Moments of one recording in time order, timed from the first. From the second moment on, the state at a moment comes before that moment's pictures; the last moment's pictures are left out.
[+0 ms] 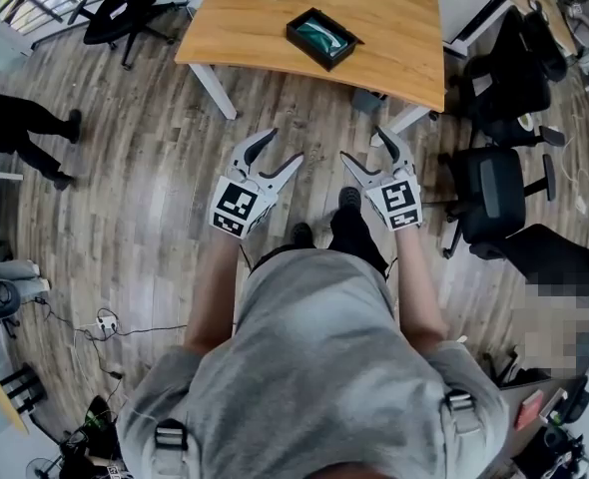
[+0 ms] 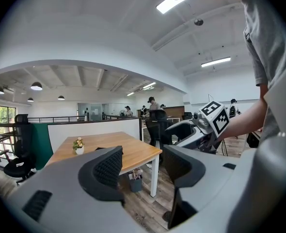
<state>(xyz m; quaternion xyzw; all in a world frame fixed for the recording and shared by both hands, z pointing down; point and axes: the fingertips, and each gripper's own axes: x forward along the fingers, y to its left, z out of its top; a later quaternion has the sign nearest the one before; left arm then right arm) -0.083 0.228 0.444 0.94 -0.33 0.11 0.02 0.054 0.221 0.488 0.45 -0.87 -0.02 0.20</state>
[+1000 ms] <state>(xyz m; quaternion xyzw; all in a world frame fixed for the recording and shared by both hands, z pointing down) -0.038 0.111 0.451 0.93 -0.35 0.14 0.03 0.106 0.087 0.508 0.43 -0.88 0.00 0.20</state>
